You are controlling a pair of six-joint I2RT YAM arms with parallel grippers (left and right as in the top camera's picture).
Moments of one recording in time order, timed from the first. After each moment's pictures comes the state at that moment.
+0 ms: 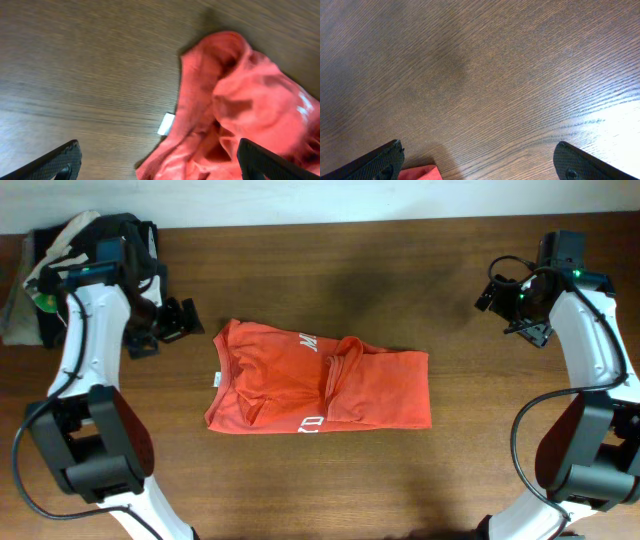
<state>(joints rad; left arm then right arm) 0.18 2.02 1.75 -1.18 0.22 -0.14 -0.24 1.87 1.55 -0.89 -0.09 0.41</state>
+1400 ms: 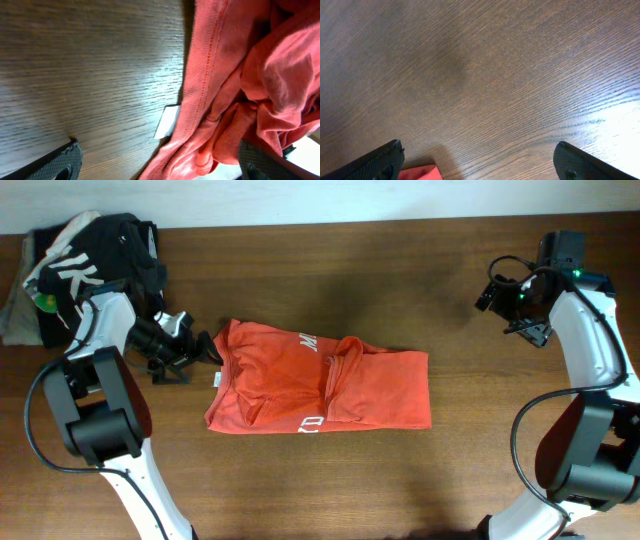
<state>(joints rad) 0.23 2.28 1.73 -1.28 0.47 0.14 -0.24 1.87 1.55 -0.89 -0.09 0.41</state>
